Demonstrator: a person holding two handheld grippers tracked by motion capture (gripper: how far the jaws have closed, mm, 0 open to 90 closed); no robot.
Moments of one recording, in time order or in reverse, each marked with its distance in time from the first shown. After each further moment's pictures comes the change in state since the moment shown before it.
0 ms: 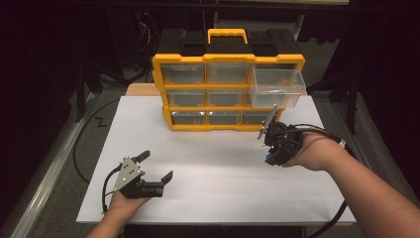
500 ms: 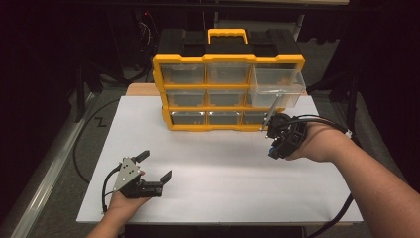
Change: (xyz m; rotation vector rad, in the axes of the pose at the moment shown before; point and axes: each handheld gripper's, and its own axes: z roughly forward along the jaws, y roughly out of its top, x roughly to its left) left arm 0.001 0.000 -0.001 -0.003 0.009 0.001; right arm -0.009 0.003 -0.020 0.017 -0.011 -0.009
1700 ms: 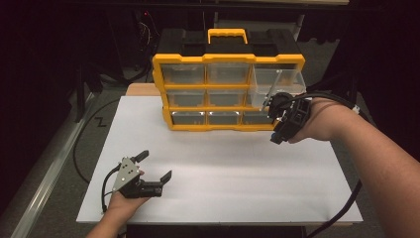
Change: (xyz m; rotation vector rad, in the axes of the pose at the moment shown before) left arm 0.001 0.000 -0.001 -0.005 0.001 -0.003; right arm -0.016 0.019 -0.046 0.019 0.002 -0.025
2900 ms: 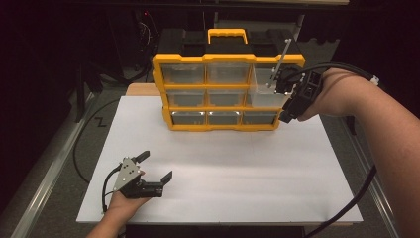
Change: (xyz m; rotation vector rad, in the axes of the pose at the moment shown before) left arm -0.001 -0.001 0.001 0.008 -0.010 0.002; right arm -0.018 0.008 -0.053 0.022 -0.074 0.023
